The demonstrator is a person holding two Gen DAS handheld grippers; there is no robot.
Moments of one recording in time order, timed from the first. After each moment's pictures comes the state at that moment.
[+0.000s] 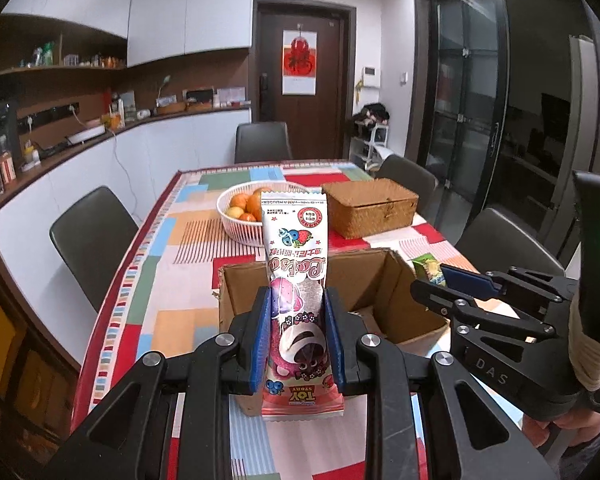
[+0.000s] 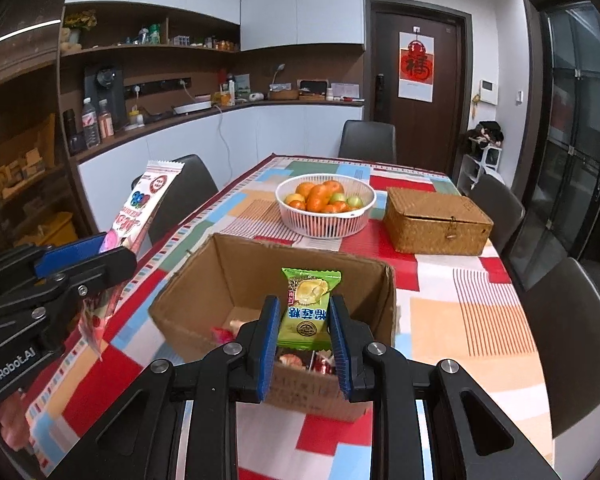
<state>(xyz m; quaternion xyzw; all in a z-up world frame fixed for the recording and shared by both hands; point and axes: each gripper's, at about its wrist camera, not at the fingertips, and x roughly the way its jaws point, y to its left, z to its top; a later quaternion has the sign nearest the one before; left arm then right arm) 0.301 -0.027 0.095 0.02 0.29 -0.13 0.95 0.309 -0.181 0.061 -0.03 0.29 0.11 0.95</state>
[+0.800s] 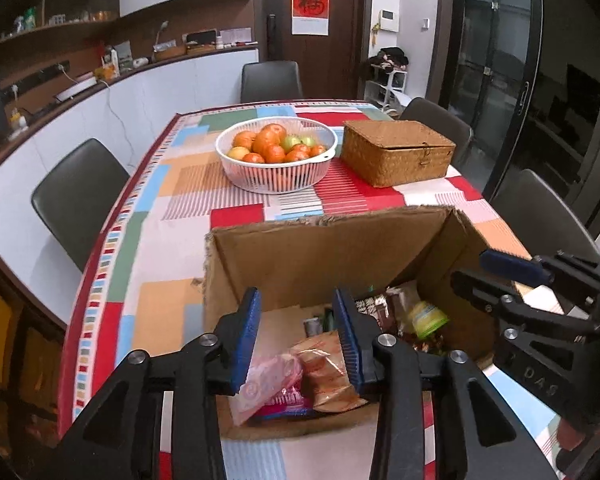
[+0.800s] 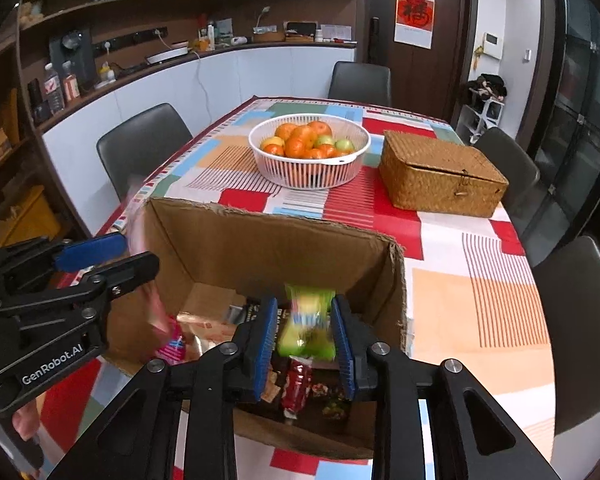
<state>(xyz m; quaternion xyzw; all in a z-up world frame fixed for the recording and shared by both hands) 0.380 -0.037 0.032 0.04 0.38 -0.10 0.92 0.391 -0.183 0.016 -0.04 0.39 0.09 0.92</state>
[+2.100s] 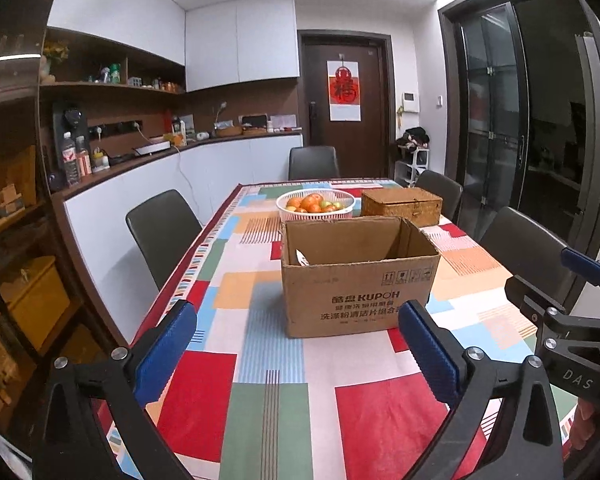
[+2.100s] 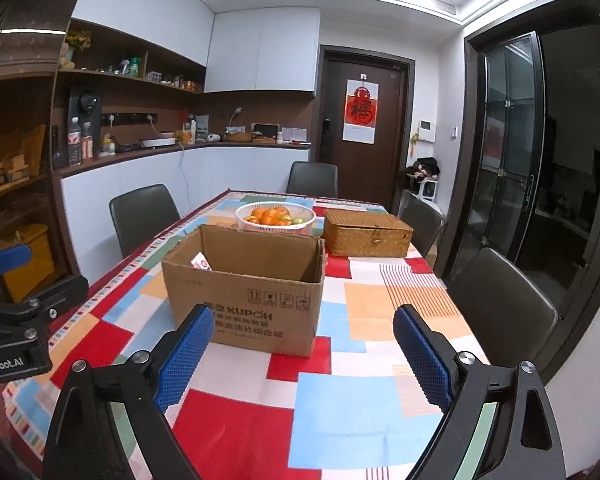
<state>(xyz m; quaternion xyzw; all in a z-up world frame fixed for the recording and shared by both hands) 0.112 -0.006 0.076 0.03 0.22 -0.03 0.97 0.125 -0.193 0.061 -0.04 0.20 0.01 0.98</state>
